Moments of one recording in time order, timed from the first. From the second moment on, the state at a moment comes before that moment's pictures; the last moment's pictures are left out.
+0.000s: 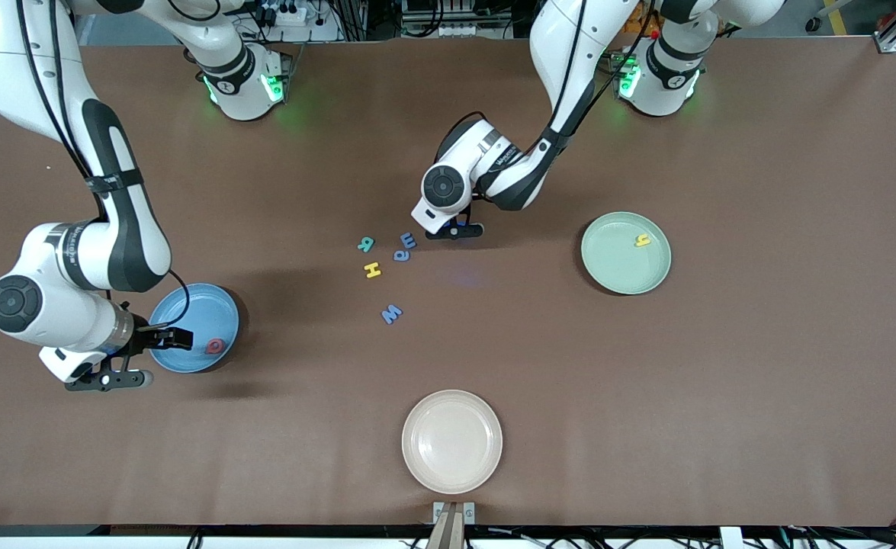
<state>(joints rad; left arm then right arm) -0.86 0.74 -0.10 -1.67 -0.30 2.08 -0.79 0.01 0.57 -0.04 -1.62 -0.02 2.16 -0.08</state>
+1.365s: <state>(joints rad) -0.75 0.71 -0.09 -1.66 -0.30 1.89 -0.61 0.03 0.50 -0.03 -1.60 -0.02 2.09 -0.06</state>
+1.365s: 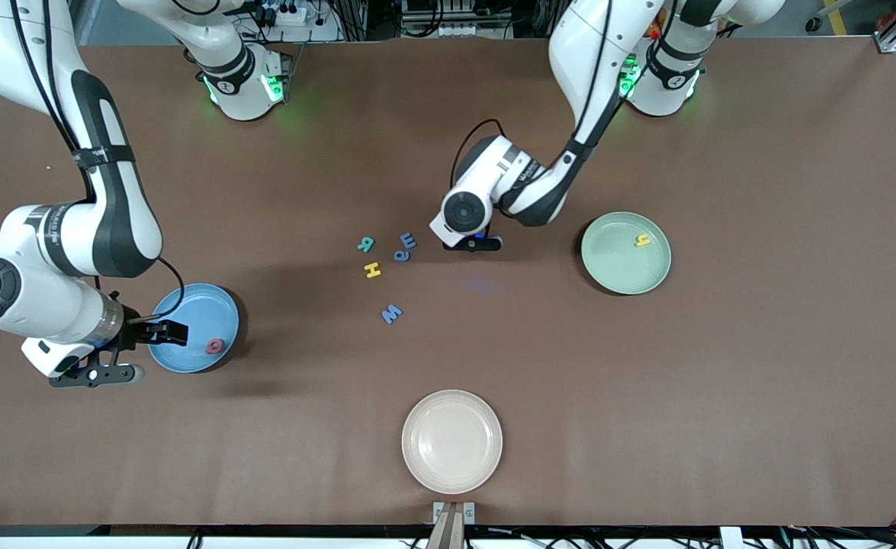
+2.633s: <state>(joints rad) -0.45 0.60 -0.07 -1.81 0.01 1.66 -0.14 0.42 0.63 -0.02 -1.50 -0.03 2.23 0.03</state>
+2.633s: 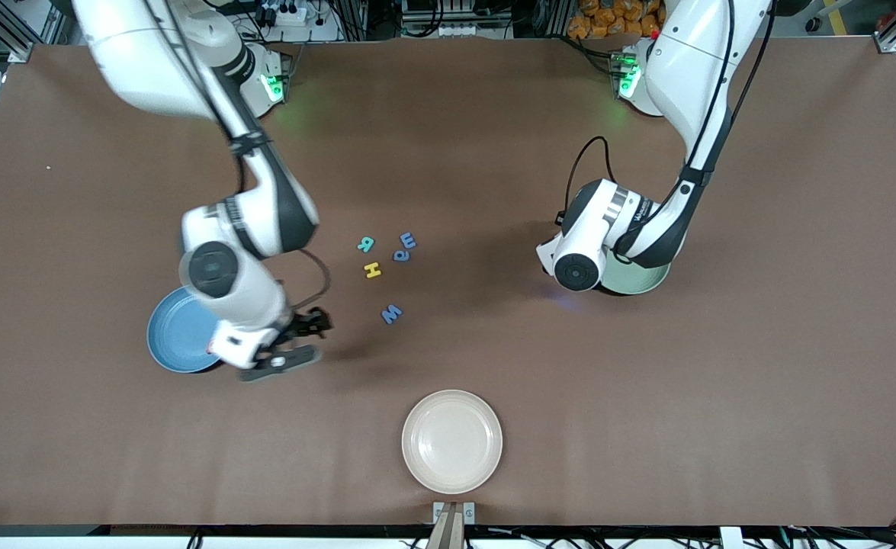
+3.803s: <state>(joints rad) -0.41 0.60 -0.06 -1.83 0.08 1.70 -0.06 0.64 0.83 -0.02 -1.51 -0.10 2.38 0.01</state>
